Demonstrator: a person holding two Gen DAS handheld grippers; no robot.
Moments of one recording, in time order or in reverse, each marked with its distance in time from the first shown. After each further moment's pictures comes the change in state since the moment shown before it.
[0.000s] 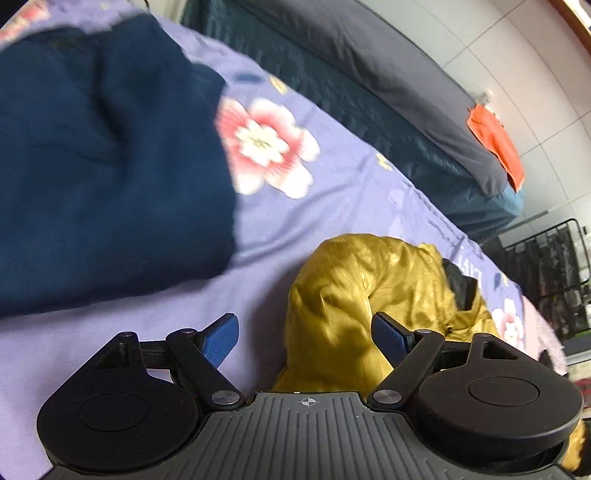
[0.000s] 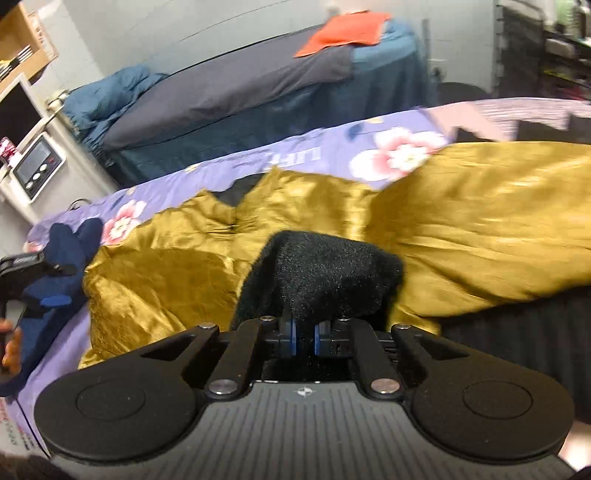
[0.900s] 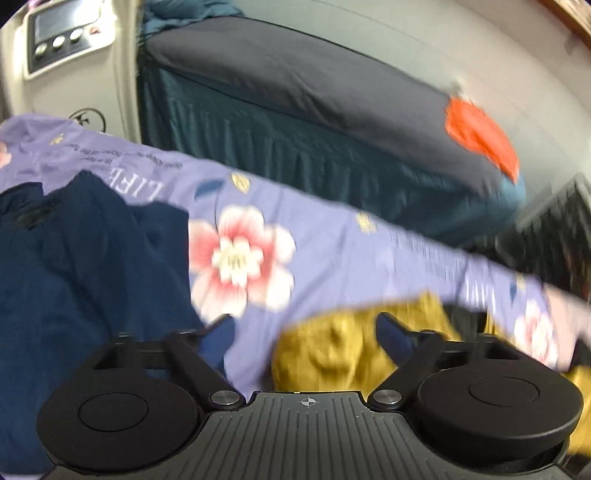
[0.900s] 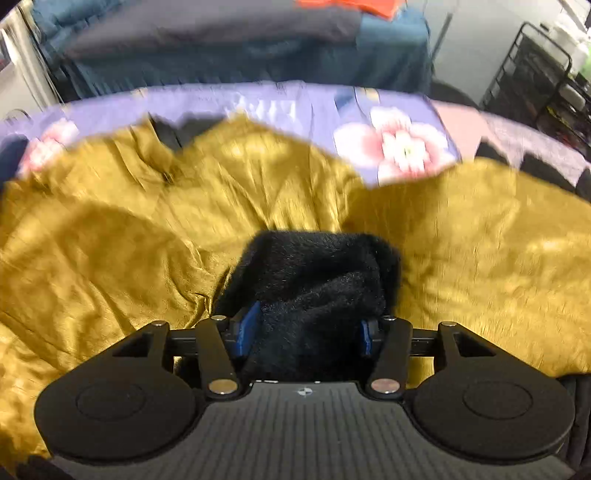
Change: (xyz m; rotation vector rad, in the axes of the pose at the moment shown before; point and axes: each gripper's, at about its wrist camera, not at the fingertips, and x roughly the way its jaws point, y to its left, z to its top) left arm -0.029 -0.066 0.040 0.312 -0.121 0.146; right arm 0.100 0.044 0.024 -0.218 0.105 -0.246
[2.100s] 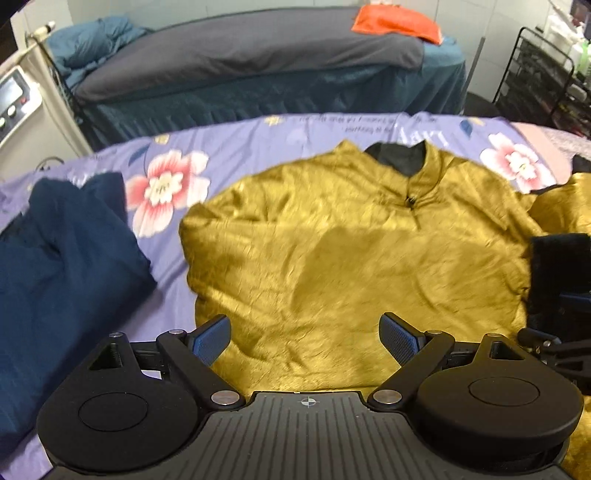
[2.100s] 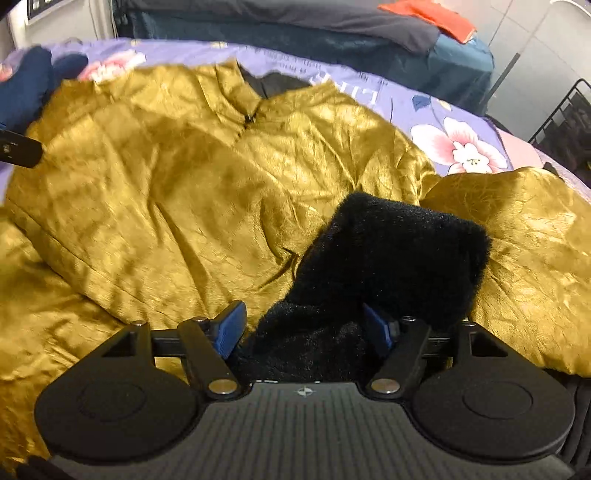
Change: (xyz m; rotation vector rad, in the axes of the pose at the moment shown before) left arm -0.013 -0.104 -0.126 0.366 0.089 0.083; right arm -0.001 0.046 -0.045 -0.238 -0.012 0.052
